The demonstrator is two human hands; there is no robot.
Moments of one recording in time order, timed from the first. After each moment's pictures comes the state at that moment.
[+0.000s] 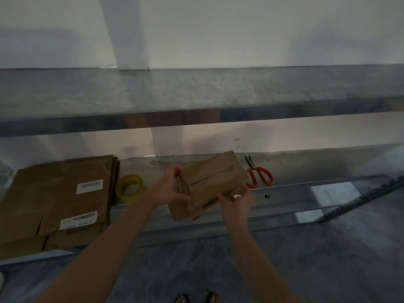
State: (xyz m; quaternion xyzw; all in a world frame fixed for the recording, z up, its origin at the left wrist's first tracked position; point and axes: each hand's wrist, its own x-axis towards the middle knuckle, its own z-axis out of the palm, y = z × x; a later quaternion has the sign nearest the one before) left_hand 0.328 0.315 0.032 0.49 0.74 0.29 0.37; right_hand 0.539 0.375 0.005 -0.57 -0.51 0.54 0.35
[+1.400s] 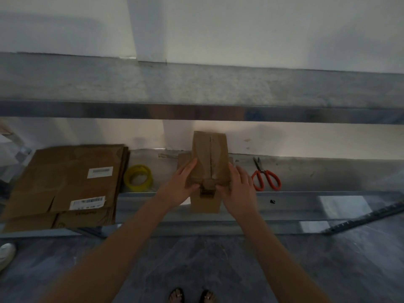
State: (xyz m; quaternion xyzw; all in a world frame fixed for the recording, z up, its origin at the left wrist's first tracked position) left_hand 0.358 0.310 0.025 0.51 0.78 0.25 0.26; right_hand 0.544 0.417 0.019 -0.43 -0.87 0.21 0.13
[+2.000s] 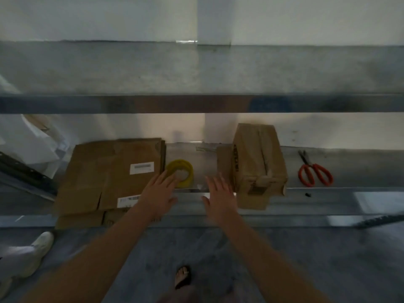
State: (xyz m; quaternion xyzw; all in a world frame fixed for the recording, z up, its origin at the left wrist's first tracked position) left_hand 0.205 0.183 -0.035 0.59 0.79 -0.12 0.10; right_hand 0.388 0.308 -0.049 -0.33 -0.92 0.17 -0.06
